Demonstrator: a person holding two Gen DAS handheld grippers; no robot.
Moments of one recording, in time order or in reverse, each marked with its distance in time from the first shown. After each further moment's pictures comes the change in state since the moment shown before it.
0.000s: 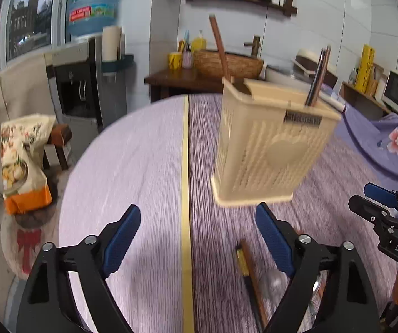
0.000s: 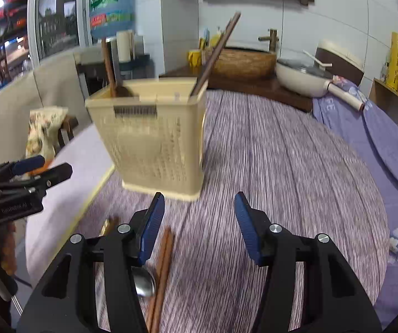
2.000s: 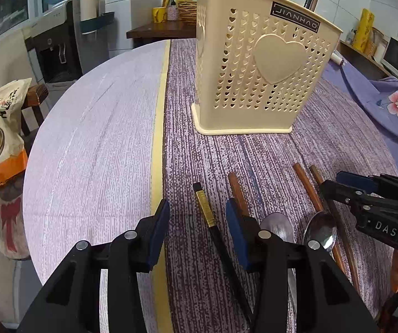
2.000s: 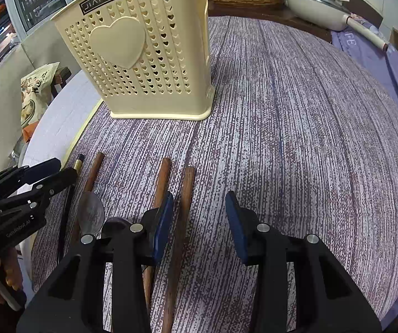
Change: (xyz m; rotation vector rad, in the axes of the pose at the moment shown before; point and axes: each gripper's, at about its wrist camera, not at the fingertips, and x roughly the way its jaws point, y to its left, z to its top) left arm 0.036 -0.018 -0.039 0.040 0.203 -0.019; right arm 0.066 0.006 -0.039 0.062 0.268 0.066
